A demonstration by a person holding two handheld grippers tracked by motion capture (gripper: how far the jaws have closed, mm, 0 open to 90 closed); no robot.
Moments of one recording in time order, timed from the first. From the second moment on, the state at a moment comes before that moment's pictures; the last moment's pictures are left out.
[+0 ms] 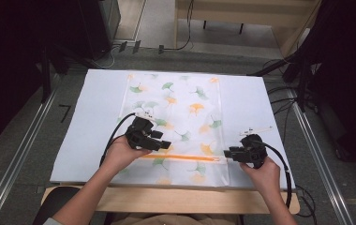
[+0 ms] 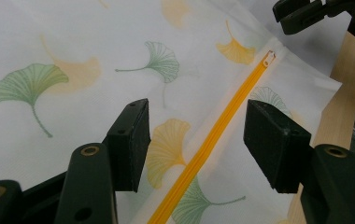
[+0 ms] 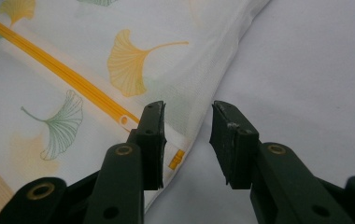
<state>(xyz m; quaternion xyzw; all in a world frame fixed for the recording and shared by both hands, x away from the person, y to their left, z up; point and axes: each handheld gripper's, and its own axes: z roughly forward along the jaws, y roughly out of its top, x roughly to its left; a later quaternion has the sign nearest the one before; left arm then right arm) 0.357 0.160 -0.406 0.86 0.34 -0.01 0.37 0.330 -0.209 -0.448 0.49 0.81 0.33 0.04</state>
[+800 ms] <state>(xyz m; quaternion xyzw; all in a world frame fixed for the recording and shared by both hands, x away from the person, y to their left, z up) 0.368 0.140 -0.411 0.87 0.32 -0.02 0.36 0.317 -0.202 -0.461 0.49 0.82 0.30 0.03</state>
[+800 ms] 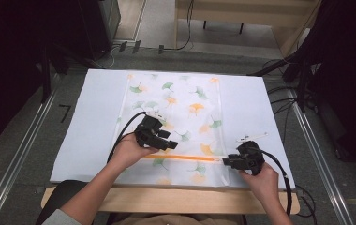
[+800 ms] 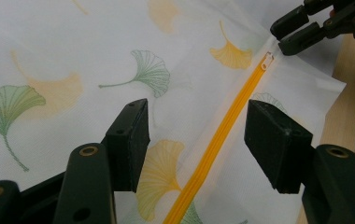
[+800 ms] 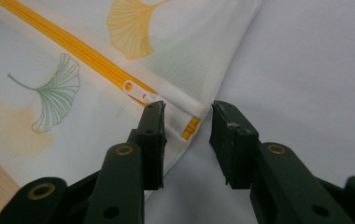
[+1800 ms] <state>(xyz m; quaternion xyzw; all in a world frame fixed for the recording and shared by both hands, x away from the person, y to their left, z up) 0.360 0.126 -0.423 0.87 0.31 -0.06 0.38 0.318 -0.185 -0.454 0.47 0.84 0.28 0.02</state>
